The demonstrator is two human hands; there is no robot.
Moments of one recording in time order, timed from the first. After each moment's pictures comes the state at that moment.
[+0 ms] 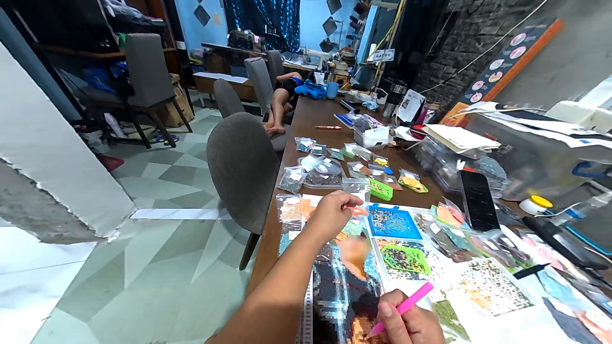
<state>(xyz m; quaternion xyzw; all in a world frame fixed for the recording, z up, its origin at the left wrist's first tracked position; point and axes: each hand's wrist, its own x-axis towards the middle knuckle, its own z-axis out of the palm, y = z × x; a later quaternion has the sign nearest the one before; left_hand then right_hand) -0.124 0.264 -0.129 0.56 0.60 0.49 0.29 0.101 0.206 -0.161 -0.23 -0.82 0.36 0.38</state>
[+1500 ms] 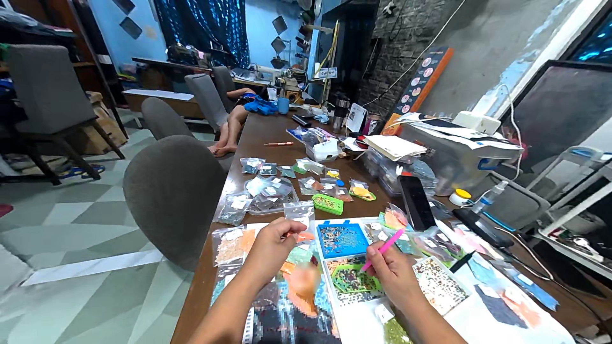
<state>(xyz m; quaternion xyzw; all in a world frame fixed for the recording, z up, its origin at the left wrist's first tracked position) -0.127 0.266 -0.134 0.52 0.62 0.50 0.30 0.133 0.338 -0.163 -0.32 -0.78 0.32 0.43</state>
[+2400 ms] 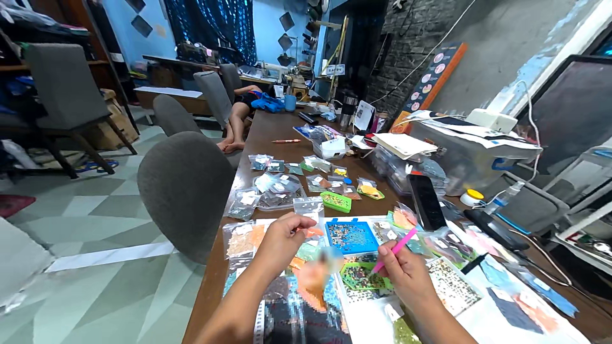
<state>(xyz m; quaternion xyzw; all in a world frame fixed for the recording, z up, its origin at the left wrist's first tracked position) -0.128 0.265 -0.132 0.52 0.62 0.50 0.31 0.131 0.332 -0.159 -0.31 -0.79 0.30 0.44</state>
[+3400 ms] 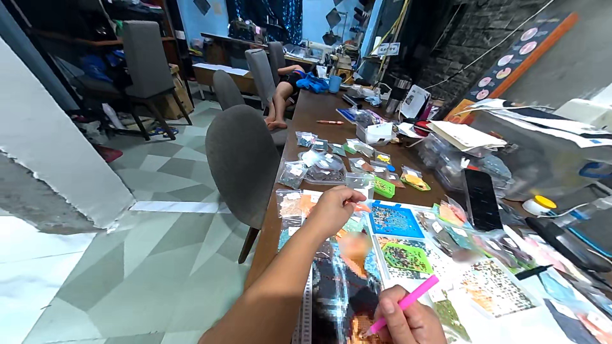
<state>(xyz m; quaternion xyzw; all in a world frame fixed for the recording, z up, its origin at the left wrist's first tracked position) -0.127 0.266 -0.128 0.57 0.58 0.50 0.29 0.098 0.208 -0.159 -0.21 -0.79 0.43 0.39</state>
